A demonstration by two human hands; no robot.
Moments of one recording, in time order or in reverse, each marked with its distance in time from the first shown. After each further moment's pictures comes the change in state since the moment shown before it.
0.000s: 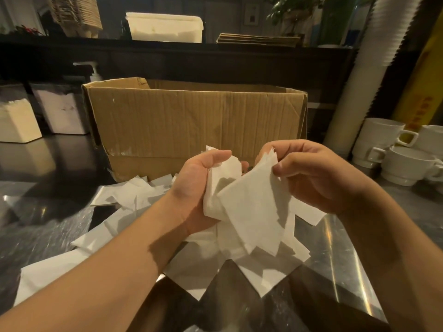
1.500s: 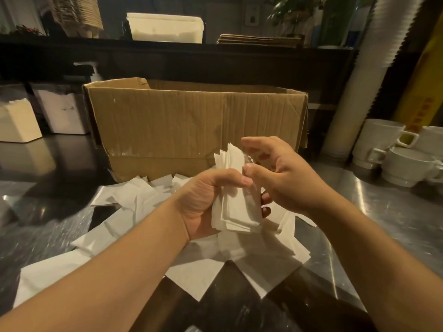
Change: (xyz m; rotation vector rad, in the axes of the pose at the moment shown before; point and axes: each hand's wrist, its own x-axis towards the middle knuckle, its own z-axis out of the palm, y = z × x) left_hand -0.013 -0.010 0.007 0.045 -0.299 -0.043; right_hand 0.018 0.021 0.023 -0.620 0.411 -0.044
